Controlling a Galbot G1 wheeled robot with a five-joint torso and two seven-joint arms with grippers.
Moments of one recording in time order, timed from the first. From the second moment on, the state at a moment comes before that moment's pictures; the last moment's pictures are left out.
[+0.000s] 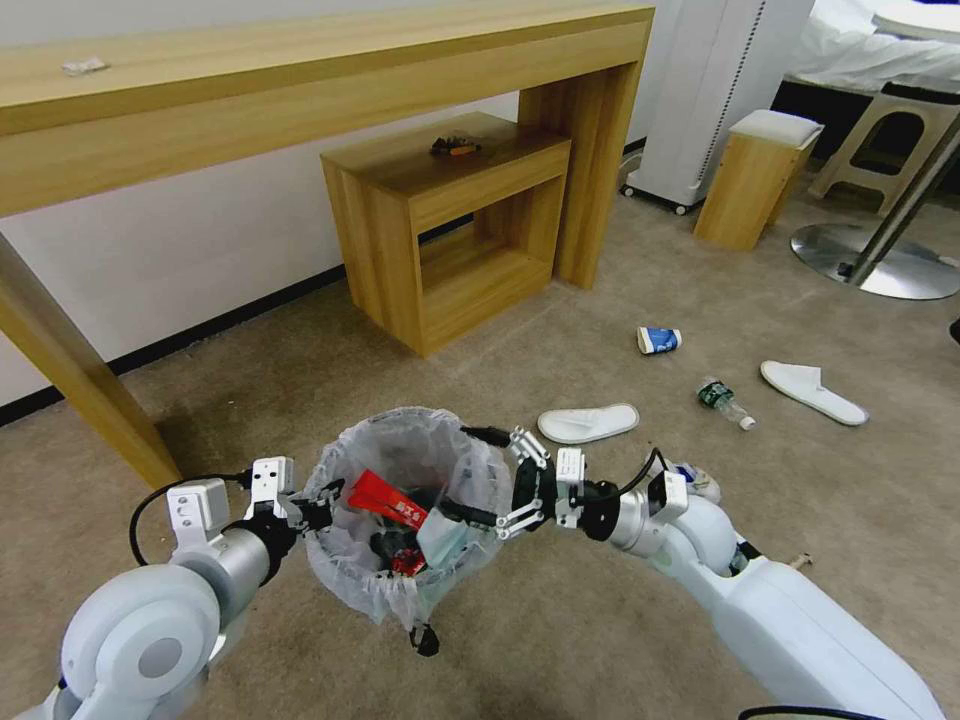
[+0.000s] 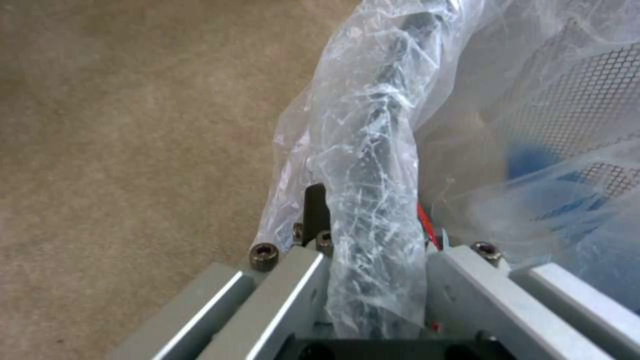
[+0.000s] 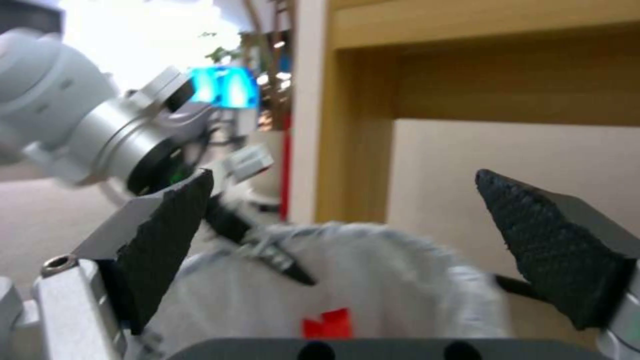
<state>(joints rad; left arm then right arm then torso) 1.45 -0.92 -0.58 -2.36 -1.20 0.70 -0.59 -0.93 0.93 0.01 1.80 0.78 0.27 -0.78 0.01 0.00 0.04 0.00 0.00</state>
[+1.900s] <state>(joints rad) 1.48 -0.90 -0.83 -2.34 -1.33 0.71 -0.69 -1.17 0.89 0.36 1.83 0.81 0.30 -0.56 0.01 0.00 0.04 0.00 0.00</state>
